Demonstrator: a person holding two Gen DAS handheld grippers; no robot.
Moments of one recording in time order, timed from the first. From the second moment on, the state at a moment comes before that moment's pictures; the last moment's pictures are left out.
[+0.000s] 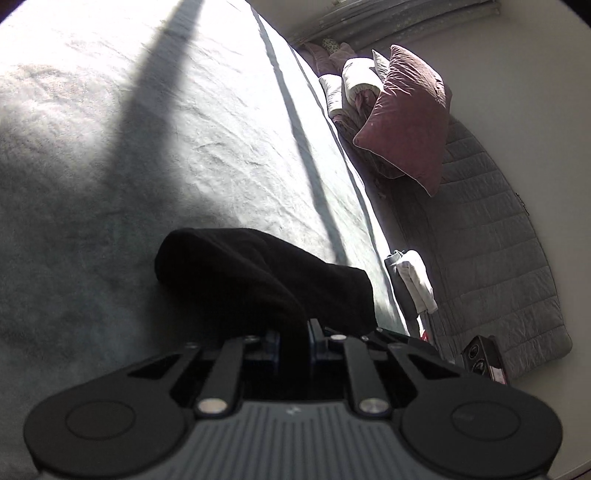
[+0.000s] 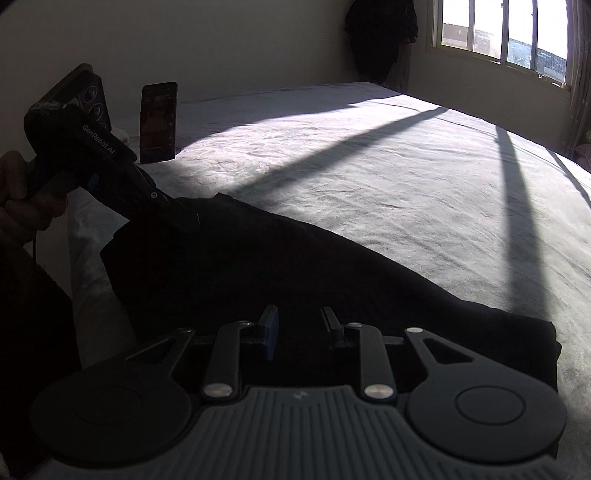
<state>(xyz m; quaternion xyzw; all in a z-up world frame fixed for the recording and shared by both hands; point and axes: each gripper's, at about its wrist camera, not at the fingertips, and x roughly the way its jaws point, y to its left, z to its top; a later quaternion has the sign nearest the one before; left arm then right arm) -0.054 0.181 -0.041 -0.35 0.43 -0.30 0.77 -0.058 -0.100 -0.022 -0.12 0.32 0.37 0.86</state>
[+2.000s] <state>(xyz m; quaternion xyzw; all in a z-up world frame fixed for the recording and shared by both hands) 0.025 0.021 -0.062 -0.41 0.41 -0.42 0.70 -0.014 -0.318 -0.053 0.50 0.39 0.24 0.74</state>
